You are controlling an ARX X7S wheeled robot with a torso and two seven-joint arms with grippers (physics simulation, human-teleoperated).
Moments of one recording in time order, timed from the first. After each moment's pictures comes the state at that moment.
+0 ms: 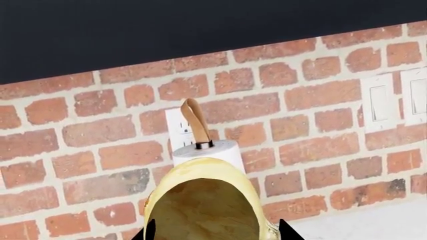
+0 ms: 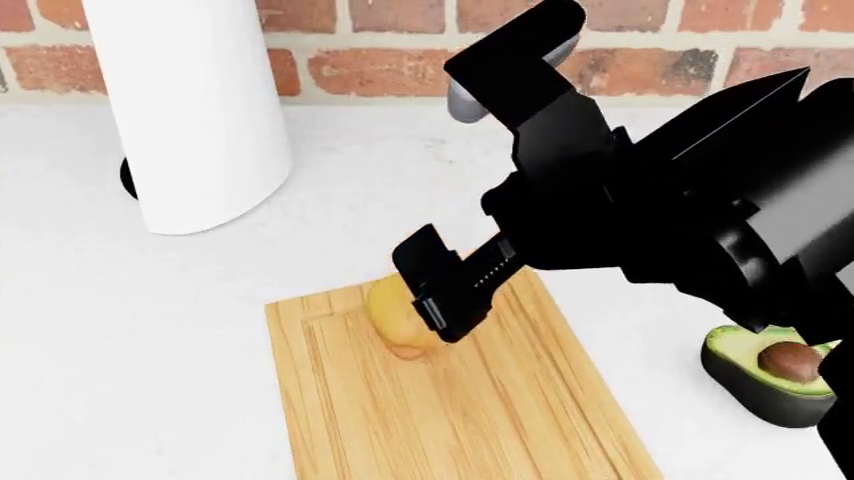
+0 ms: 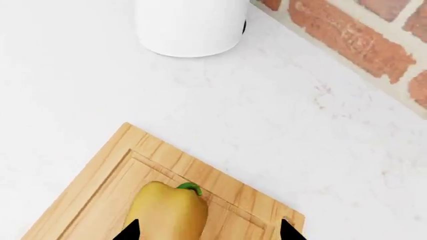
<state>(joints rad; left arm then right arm) -1.13 -0.93 0.27 0.68 -1.58 -0.91 -0.91 1.58 0.51 -1.04 0.29 1.05 1.14 -0.31</state>
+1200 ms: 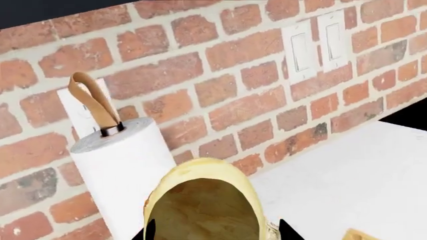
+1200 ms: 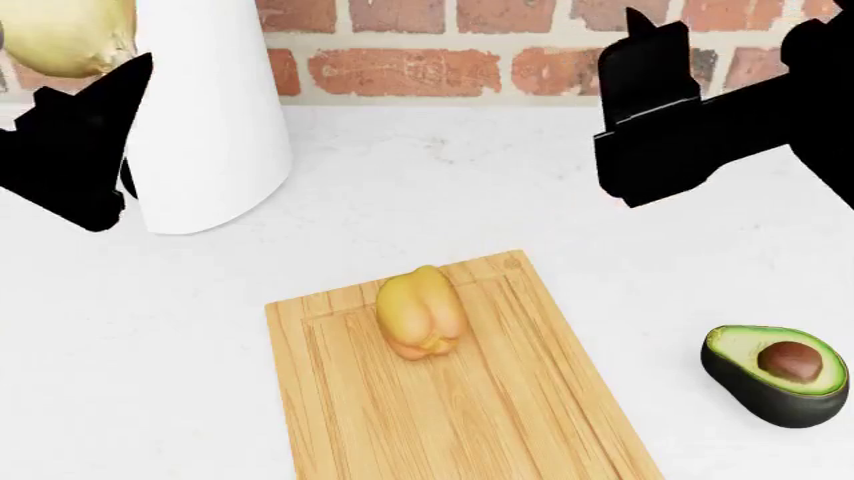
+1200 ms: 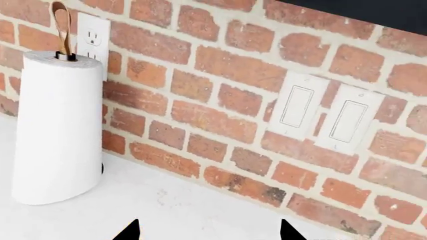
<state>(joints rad) -1.35 -0.74 0.50 0.40 -1.44 -1.06 -0.58 1.55 0.95 -0.50 -0.30 1.71 1.18 0.66</state>
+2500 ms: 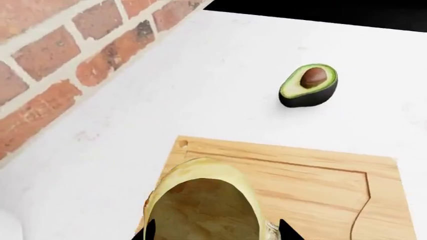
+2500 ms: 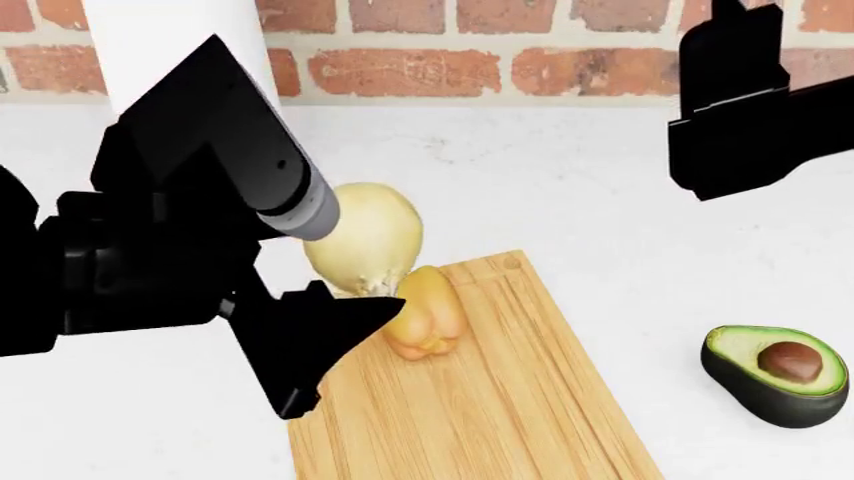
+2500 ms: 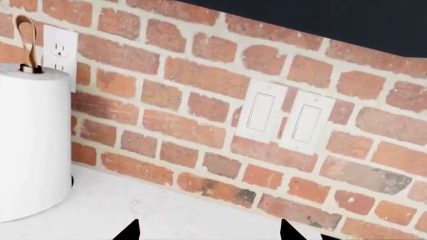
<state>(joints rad) -1.52 -0.46 0.82 0.11 -1.45 -1.25 -0.15 1.55 1.04 -0.47 -0.35 1.77 1.15 0.74</state>
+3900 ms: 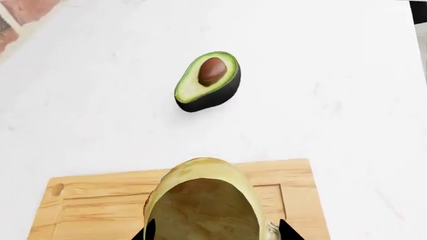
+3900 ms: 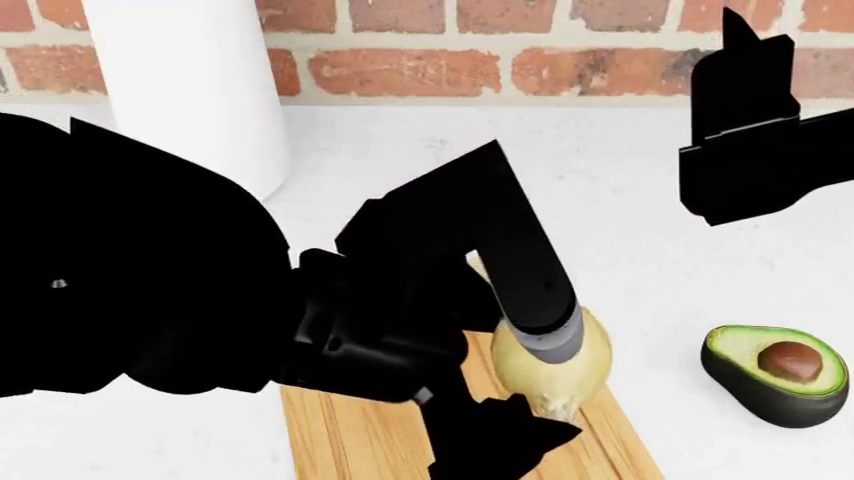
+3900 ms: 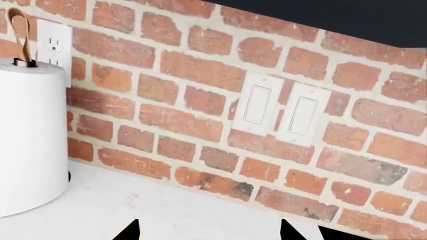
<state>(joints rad) -1.57 -0.16 1.02 -0.08 -1.34 -1.19 0.05 1.50 1.09 -0.46 -0.38 1.79 1.11 0.75</state>
